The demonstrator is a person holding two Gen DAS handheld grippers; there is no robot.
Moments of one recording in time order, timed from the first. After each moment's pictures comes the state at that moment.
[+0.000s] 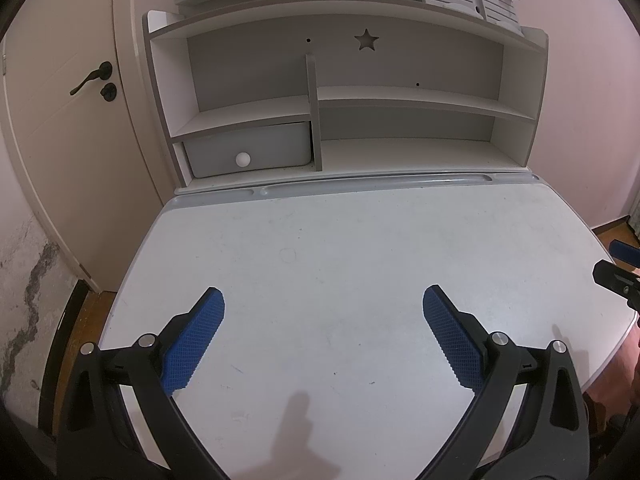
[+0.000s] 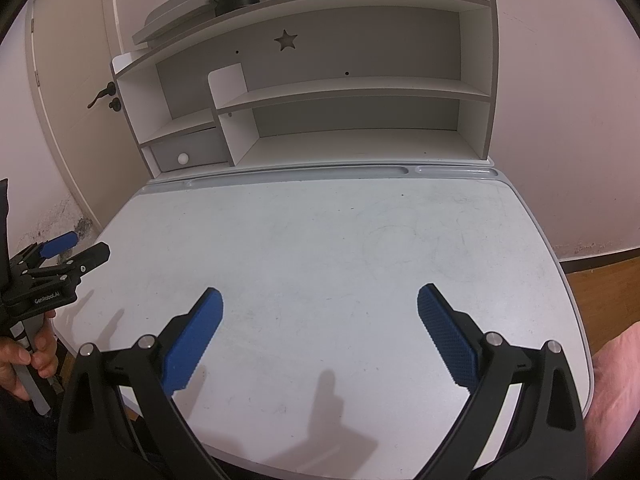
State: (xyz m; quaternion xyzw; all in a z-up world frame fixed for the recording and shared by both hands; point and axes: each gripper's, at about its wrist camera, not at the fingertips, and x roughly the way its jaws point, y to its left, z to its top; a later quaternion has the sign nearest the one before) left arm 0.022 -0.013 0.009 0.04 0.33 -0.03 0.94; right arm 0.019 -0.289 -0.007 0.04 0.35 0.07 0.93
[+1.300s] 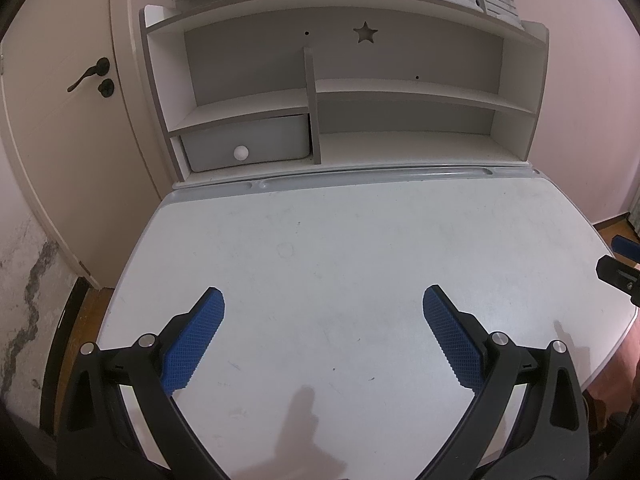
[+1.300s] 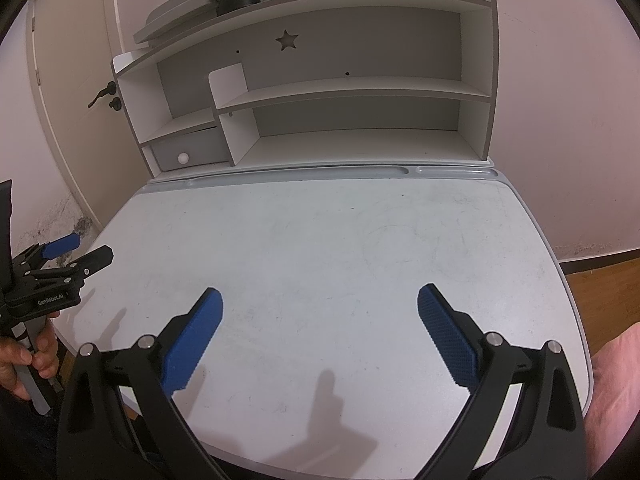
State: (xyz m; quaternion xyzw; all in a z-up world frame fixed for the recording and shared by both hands) left arm 0.025 -0.014 0.004 0.04 0.34 -0.03 0.94; right arm 0.018 -0.289 -0.008 0.04 0.35 0.08 0.93
